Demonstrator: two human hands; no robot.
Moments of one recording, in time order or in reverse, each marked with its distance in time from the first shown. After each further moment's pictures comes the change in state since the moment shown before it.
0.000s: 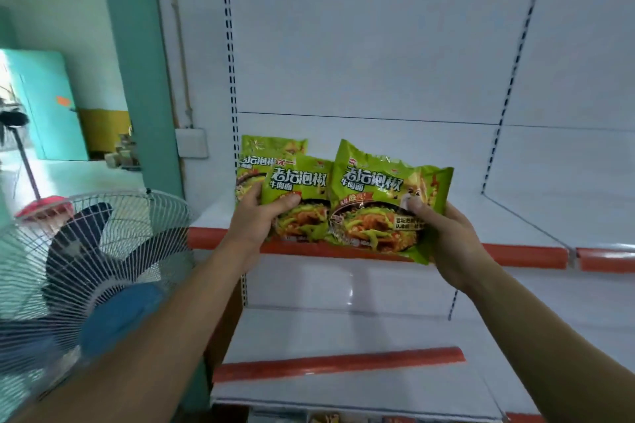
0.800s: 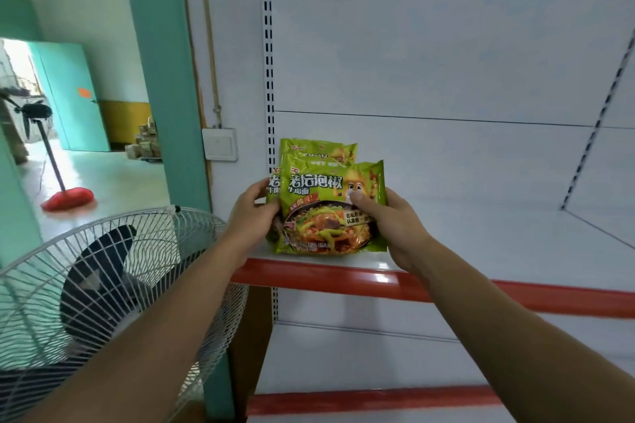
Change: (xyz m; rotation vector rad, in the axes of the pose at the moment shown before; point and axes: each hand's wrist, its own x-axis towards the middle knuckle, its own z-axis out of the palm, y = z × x) left_hand 0.098 0.004 -0.084 0.399 0.091 0.033; right_hand 0.132 0.073 0.149 -0.156 -0.087 0.095
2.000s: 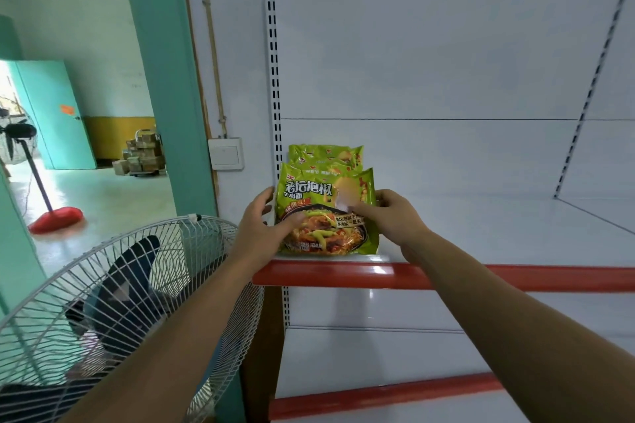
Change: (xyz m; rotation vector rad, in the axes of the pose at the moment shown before) left_hand -0.015 -0.022 -0.031 0.125 -0.055 0.109; right_hand 0.000 0.005 0.023 -0.379 0.126 -0.007
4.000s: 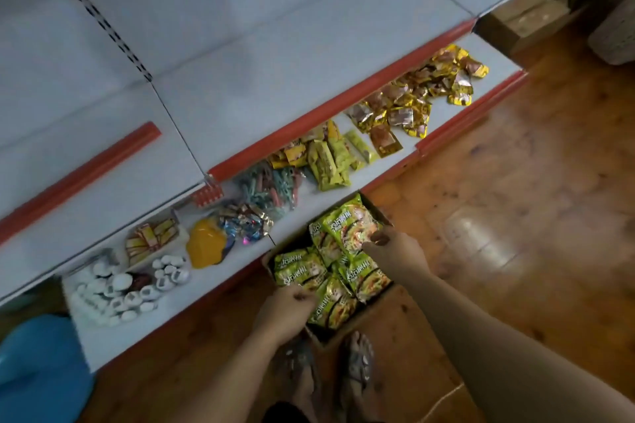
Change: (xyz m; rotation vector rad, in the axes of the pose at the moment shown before) left_hand -0.458 -0.048 0.669 0.483 -1.287 -0.718; right_hand -0.382 0.513 -0.524 -0.429 0.138 1.140
